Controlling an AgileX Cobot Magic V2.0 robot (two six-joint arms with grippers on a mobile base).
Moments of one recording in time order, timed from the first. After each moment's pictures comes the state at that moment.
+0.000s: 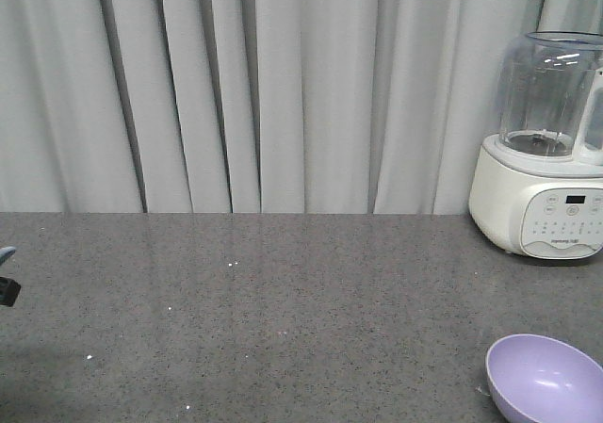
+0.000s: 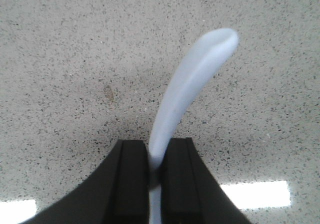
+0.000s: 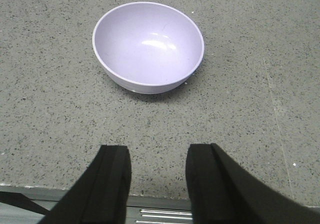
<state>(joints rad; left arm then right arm) 0.05 1.48 -1.39 -0.03 0.98 0.18 0.01 0.61 -0.66 -0.09 0.82 -0.02</state>
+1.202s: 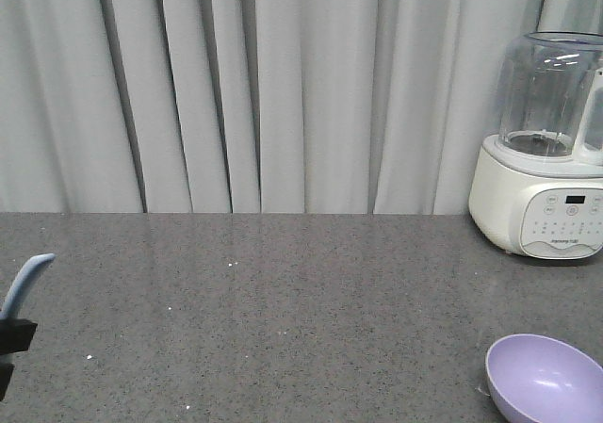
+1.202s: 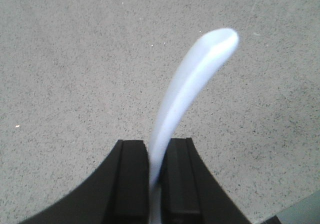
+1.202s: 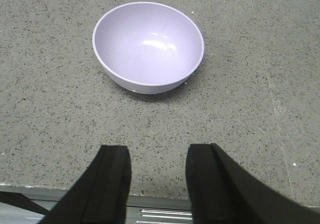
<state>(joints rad) -0.20 0.99 -1.06 -0.25 0.85 0.32 0.01 0.61 -0.66 -0.09 0.82 -0.02</state>
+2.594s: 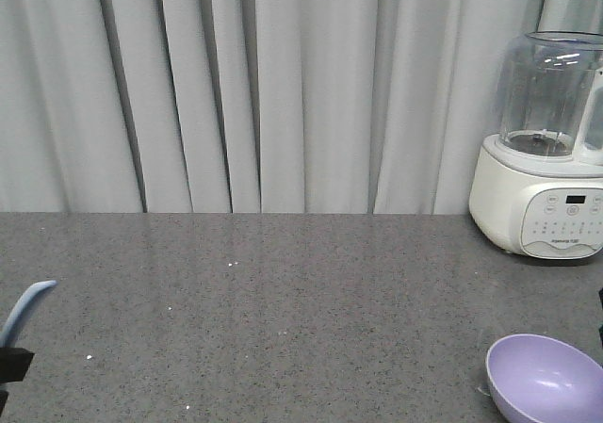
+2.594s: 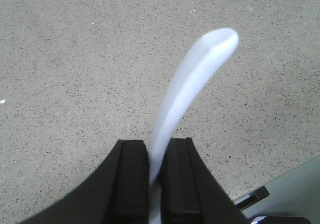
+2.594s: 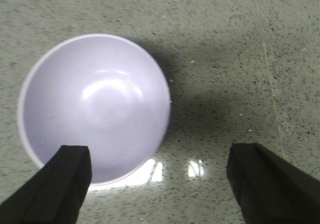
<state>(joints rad) -0.20 0.99 -1.06 -0.25 0.94 0.32 -0.25 1.47 -1.36 0.08 1.12 -0.07</state>
